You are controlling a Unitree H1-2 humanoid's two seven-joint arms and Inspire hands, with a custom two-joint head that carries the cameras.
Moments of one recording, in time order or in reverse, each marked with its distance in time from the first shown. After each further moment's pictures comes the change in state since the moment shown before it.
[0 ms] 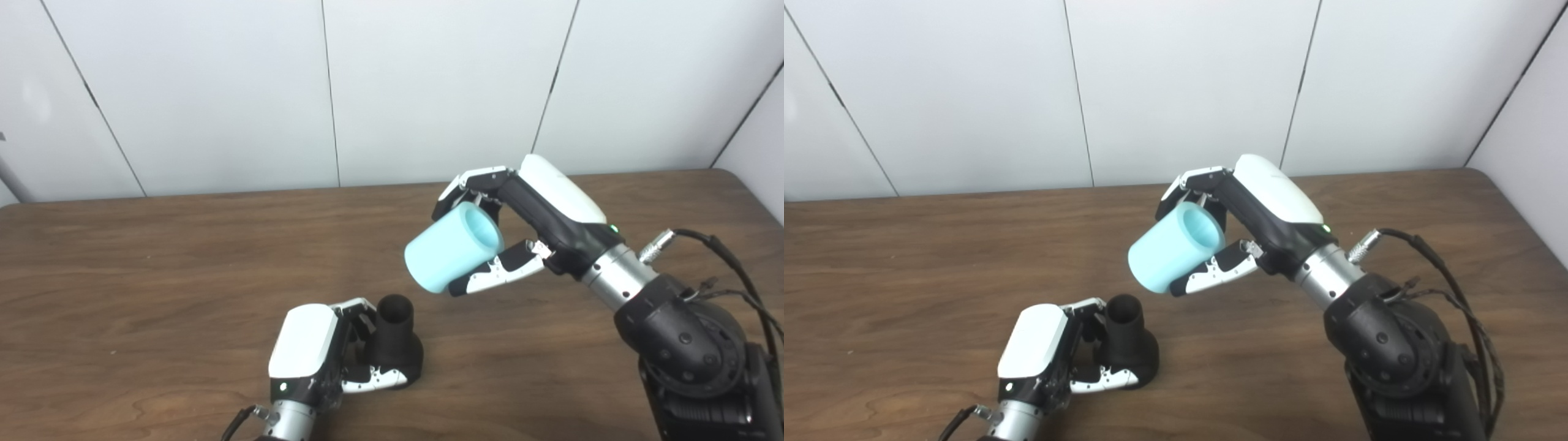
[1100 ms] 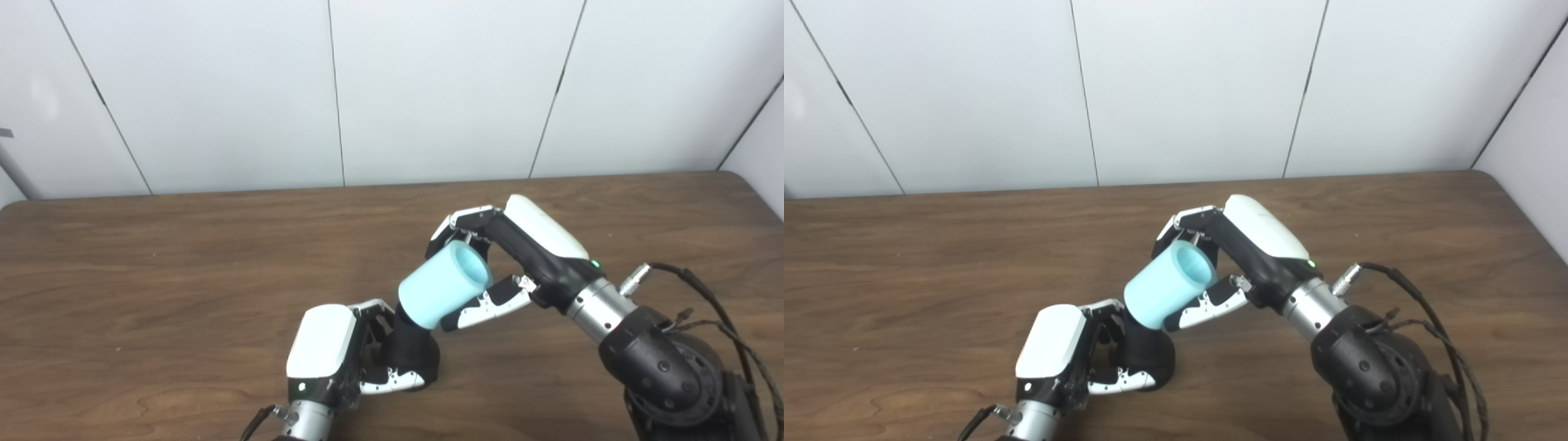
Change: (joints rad) left arm -0.001 -0.021 -0.036 0.001 0.022 0.028 0.001; right arm 0.086 0.040 0.051 0.037 -0.015 -0.002 -0.021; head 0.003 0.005
